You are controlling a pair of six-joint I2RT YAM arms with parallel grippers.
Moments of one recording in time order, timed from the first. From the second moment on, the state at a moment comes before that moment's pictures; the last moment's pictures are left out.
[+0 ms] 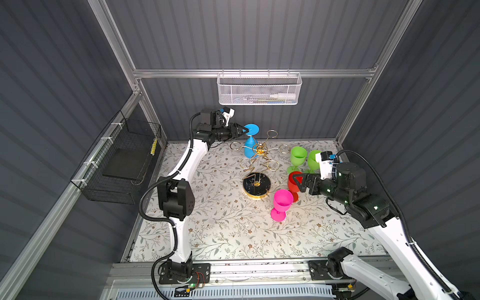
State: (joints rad) left arm -0.27 2.07 2.05 -0.43 0.87 -0.52; right arm 0.43 0.88 1.09 -0.68 -0.15 0.42
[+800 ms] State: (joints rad) left arm -0.27 2.07 2.08 -0.43 0.87 -0.52; right arm 0.43 0.88 1.09 -0.68 -0.15 0.42
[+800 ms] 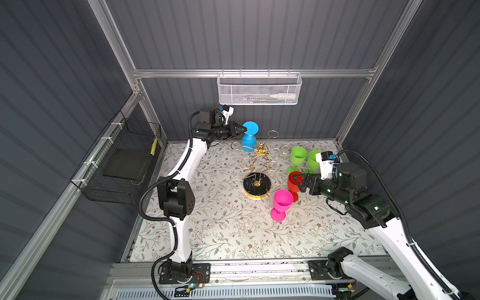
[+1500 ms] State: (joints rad) left arm -0.27 2.07 2.09 -0.42 0.90 -0.57; right arm 0.43 0.88 1.09 -0.68 -0.16 0.43
